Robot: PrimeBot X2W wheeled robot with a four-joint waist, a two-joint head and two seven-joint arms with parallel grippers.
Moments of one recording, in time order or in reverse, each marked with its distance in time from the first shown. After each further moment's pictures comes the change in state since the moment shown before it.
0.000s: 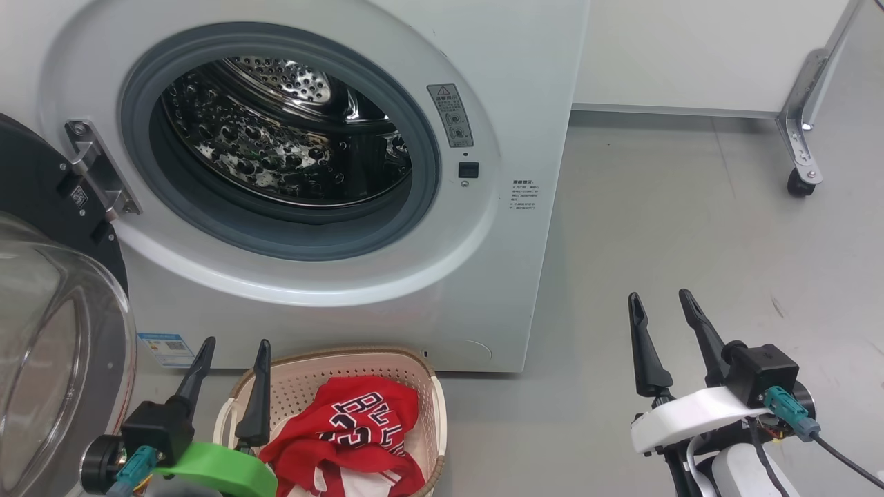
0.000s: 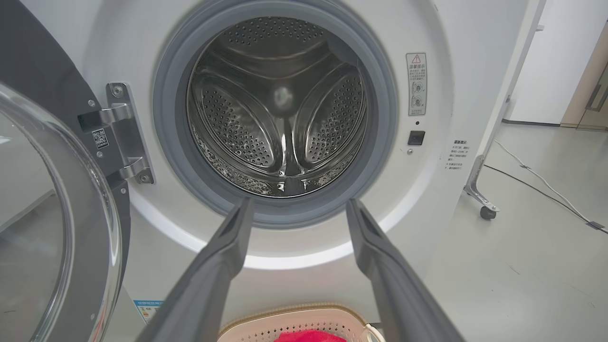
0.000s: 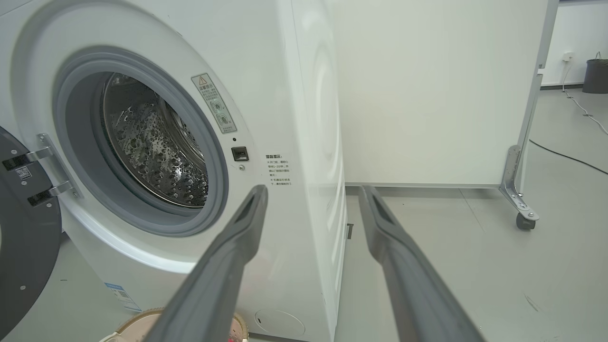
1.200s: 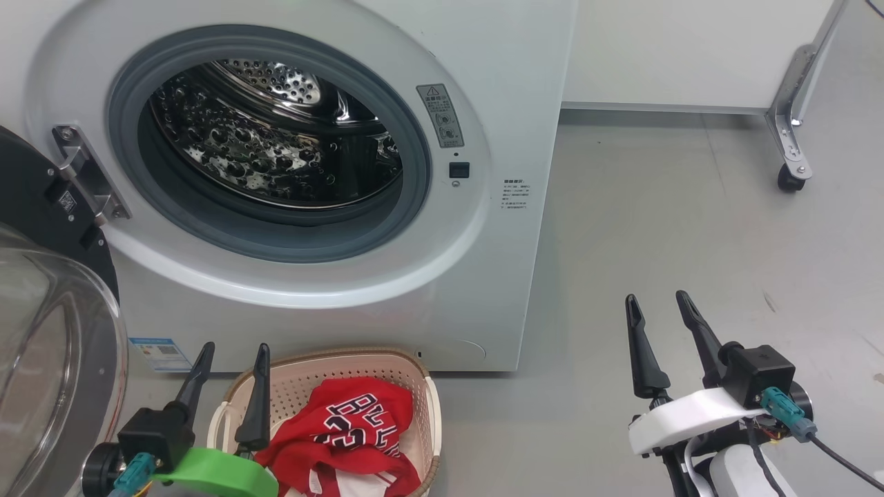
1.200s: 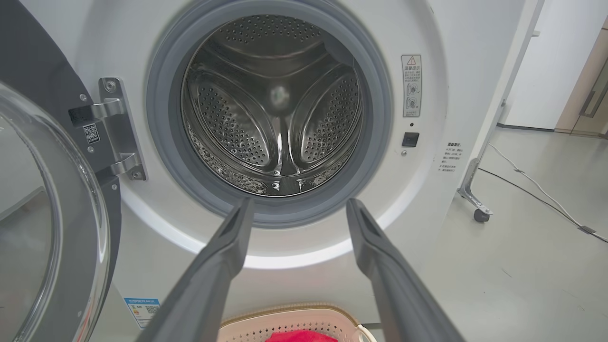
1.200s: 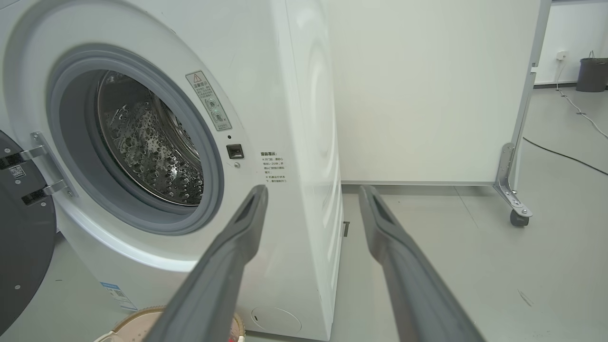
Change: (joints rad) left arm 0.026 -0.001 -0.009 -0.025 -0.026 0.009 0.000; right arm 0.000 0.000 0.009 0.004 -0.001 0.000 0.000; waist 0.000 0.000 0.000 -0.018
